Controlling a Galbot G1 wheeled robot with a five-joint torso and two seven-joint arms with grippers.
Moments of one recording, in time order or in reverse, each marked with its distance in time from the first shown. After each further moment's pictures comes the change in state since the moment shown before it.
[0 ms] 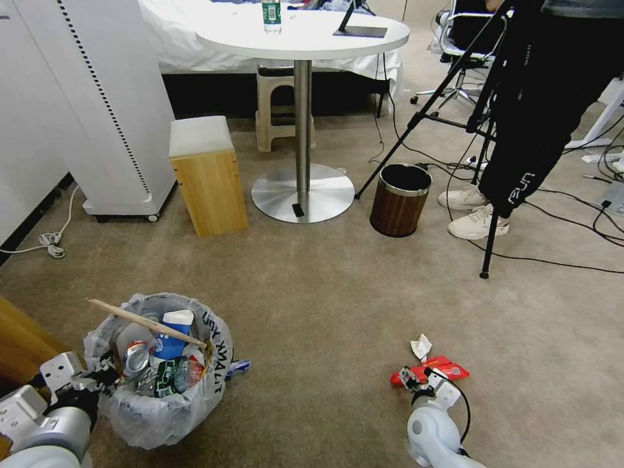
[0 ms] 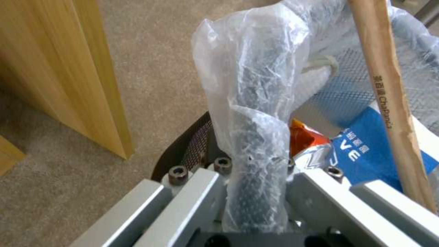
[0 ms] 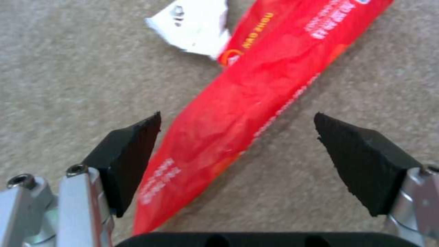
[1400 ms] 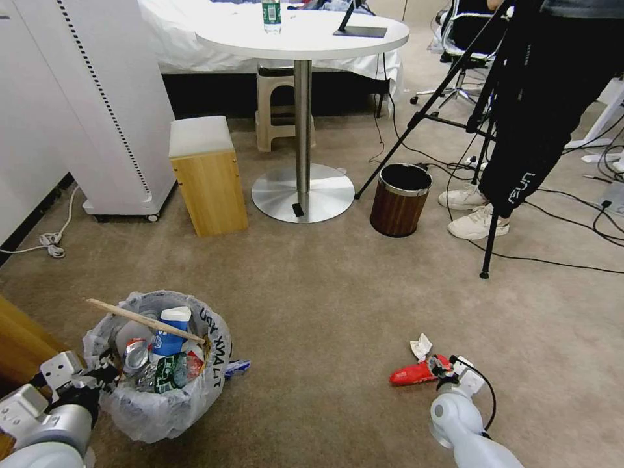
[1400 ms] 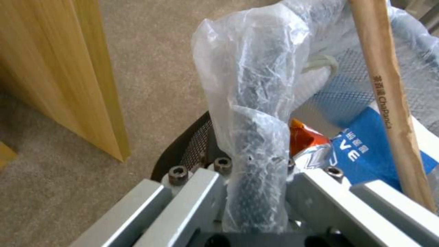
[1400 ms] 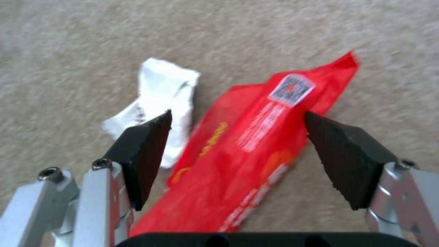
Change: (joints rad) left arm -0.021 -0.004 0.006 0.034 -0.003 -0.028 0.009; right arm 0.111 -0.044 0.019 -0.163 -0.006 0.065 -0.112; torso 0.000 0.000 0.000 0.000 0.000
